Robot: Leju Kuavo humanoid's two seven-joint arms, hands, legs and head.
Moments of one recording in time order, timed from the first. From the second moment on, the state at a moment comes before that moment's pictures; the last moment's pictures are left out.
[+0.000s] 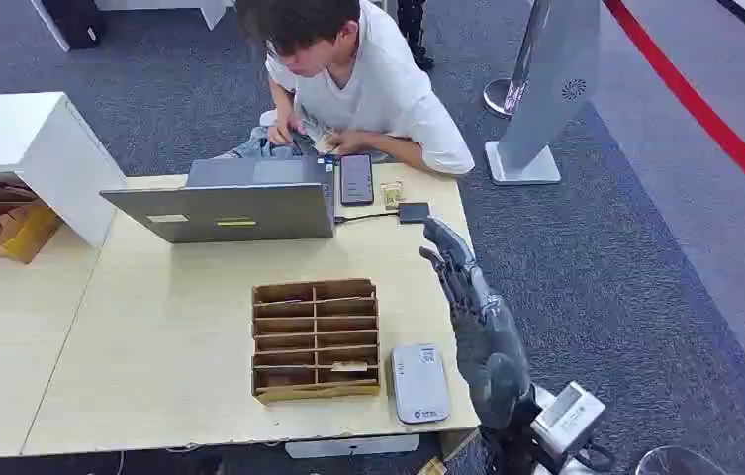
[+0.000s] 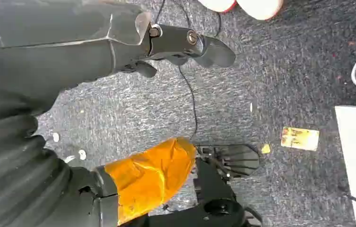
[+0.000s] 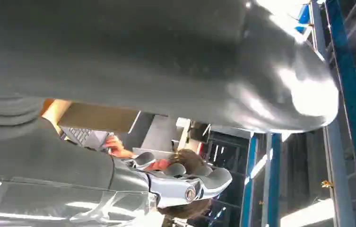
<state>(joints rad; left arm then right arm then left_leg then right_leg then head) -0.21 0.01 -1.36 -0.12 1.17 0.46 -0.27 -0.04 -0.08 0.56 -1.93 0.04 -0.11 -0.35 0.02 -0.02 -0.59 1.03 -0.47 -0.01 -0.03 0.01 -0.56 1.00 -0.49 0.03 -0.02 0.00</state>
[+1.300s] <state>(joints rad) -0.09 -0.07 -1.45 -0.12 1.09 0.43 -0.15 0.06 -0.08 0.54 -2.04 0.25 -0.11 -0.38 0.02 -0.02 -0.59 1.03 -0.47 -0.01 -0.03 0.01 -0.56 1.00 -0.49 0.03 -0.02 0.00</state>
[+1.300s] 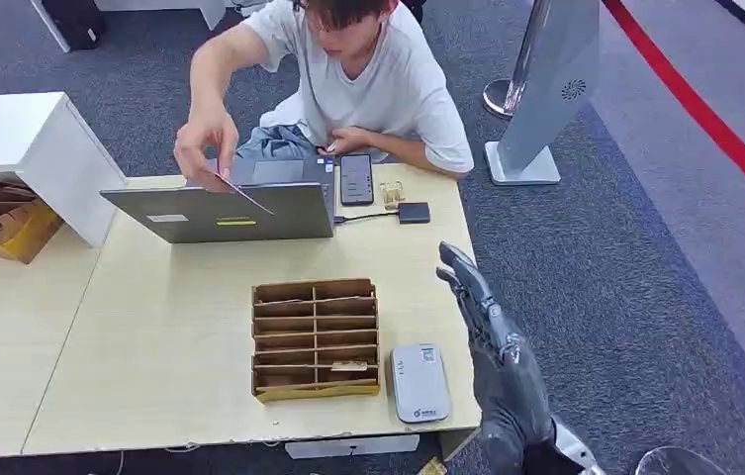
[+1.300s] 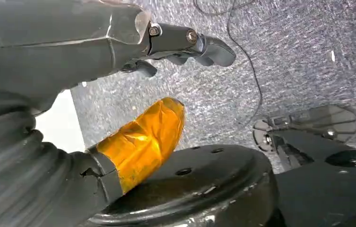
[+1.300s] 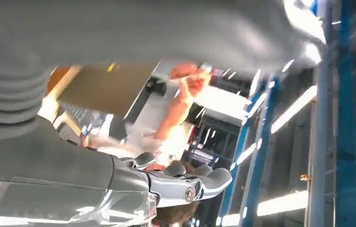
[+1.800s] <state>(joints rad) -0.11 -0.05 -1.52 -0.12 1.01 0.44 -0.09 -0.27 -0.08 0.62 -1.71 1.18 -0.42 -0.03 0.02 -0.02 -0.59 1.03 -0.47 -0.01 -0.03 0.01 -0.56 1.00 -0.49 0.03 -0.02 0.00</state>
